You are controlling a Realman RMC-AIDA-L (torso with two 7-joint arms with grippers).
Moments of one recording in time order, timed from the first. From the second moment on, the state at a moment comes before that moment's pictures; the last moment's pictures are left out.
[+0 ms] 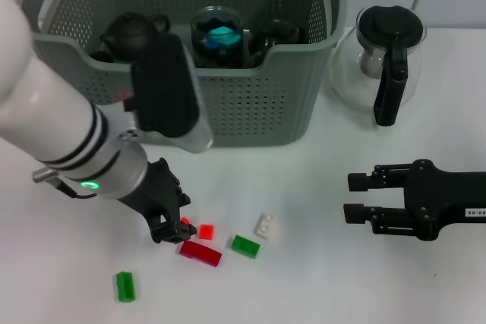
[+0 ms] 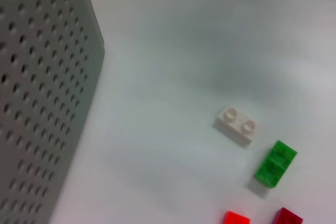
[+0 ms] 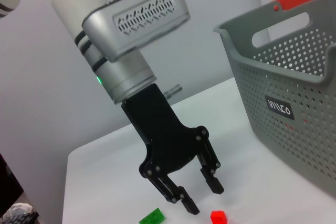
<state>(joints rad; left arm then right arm) -0.47 -2.18 -1.61 -1.47 -0.46 1.55 -2.14 0.54 2.05 -0.66 -0.61 -2.12 -1.74 1.38</state>
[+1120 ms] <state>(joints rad) -0.49 -2.17 -1.46 -1.37 -0.30 1.38 -2.24 0.54 2.05 -0.66 -0.61 -2.12 -1.74 1.39</state>
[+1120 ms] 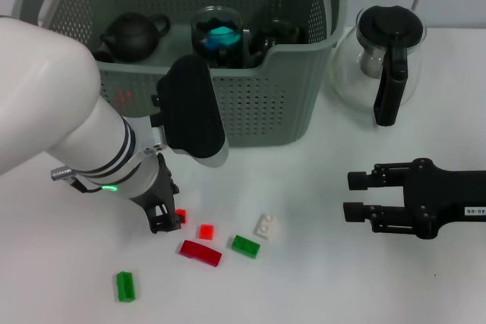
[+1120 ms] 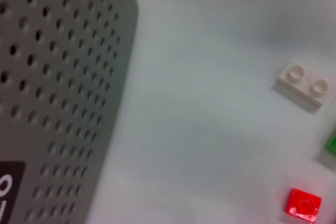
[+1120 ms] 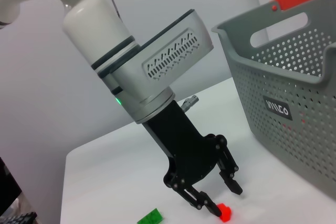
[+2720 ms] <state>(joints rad) -0.50 -2.18 -1.43 -1.36 -0.31 1.40 -2.25 0.55 2.05 -0.66 -0.61 -2.12 -1.74 1.39</state>
